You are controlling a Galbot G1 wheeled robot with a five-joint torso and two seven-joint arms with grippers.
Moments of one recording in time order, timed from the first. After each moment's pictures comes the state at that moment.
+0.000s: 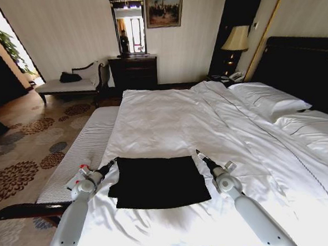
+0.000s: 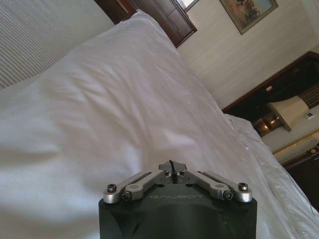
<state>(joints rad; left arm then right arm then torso) 1.04 -1.14 -0.58 -1.45 -1.21 0.47 0.13 -1.07 1.03 0.29 1.55 1.31 -0.07 0.12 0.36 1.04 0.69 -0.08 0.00</state>
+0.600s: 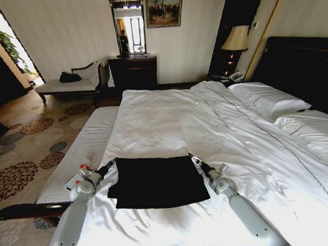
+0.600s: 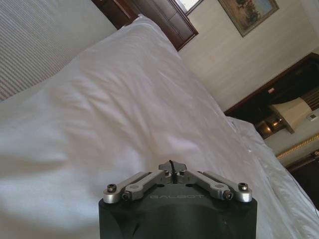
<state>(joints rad) 1.04 -1.13 -0.59 -1.45 -1.21 0.47 0.13 -1.00 1.08 0.24 1.36 1.23 -0.09 -0.16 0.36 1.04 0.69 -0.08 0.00</state>
